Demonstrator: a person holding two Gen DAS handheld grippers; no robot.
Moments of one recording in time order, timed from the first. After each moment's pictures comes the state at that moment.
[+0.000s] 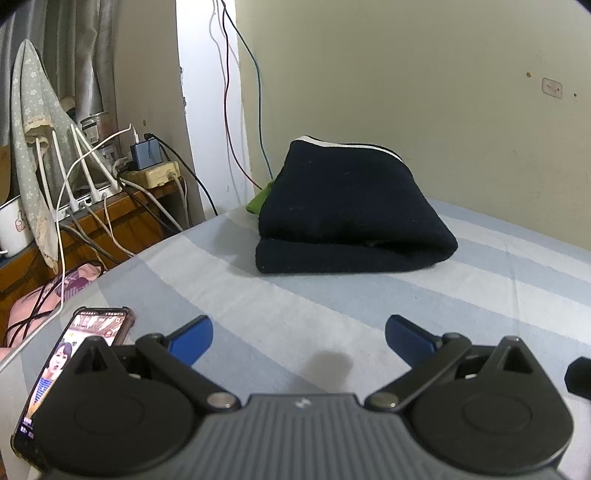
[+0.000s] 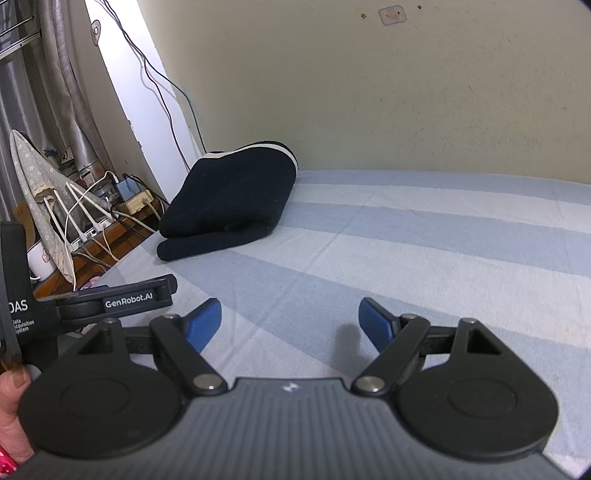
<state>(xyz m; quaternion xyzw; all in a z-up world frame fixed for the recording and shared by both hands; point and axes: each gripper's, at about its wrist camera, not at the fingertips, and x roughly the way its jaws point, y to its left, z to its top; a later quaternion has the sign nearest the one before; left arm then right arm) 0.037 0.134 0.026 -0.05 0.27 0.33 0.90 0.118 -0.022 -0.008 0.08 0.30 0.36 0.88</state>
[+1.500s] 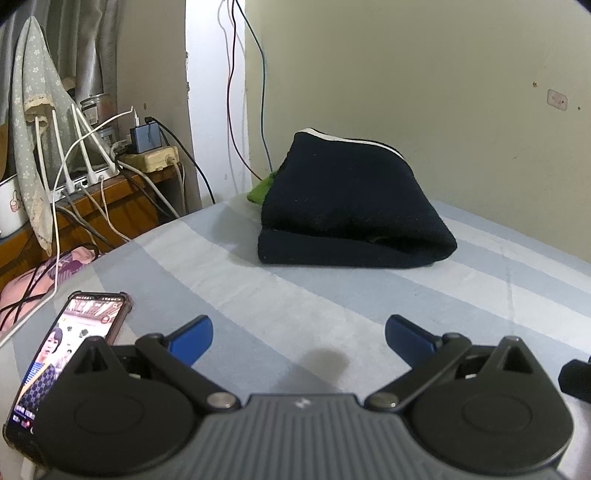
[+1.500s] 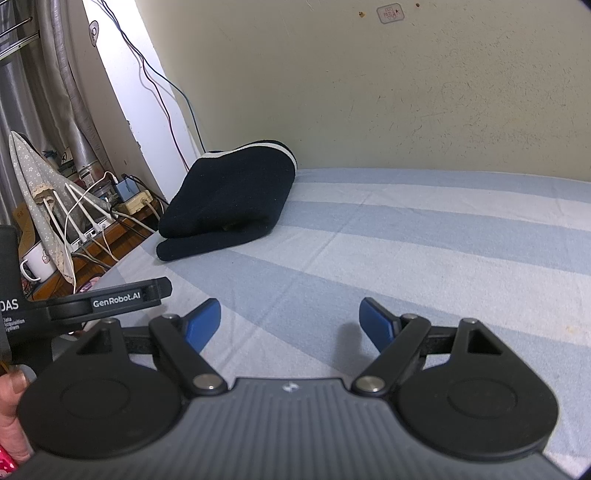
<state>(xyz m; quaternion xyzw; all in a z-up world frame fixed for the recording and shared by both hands) 0.032 0.142 0.027 -0.08 0.28 0.32 0.90 0.118 -0.022 -0.008 0.08 0.30 0.36 0.88</state>
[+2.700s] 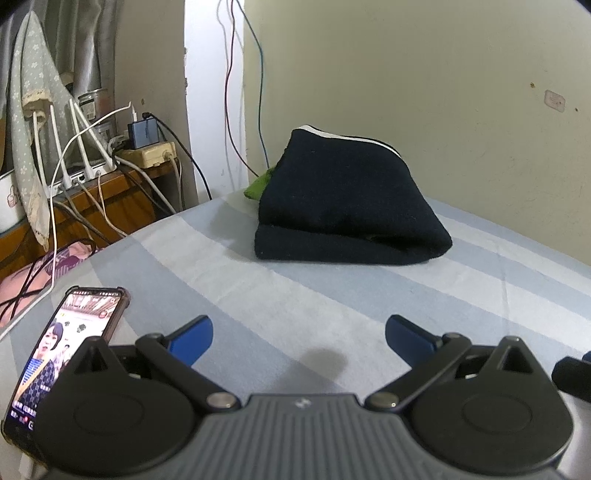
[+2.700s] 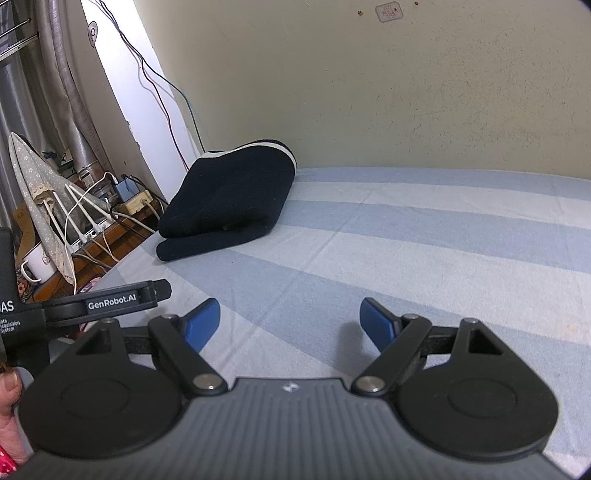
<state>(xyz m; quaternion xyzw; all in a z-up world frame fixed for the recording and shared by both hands) 0.031 0.140 0.029 -0.09 0.28 0.31 0.90 0.119 -0.023 -0.009 0.08 0.30 0.36 0.88</state>
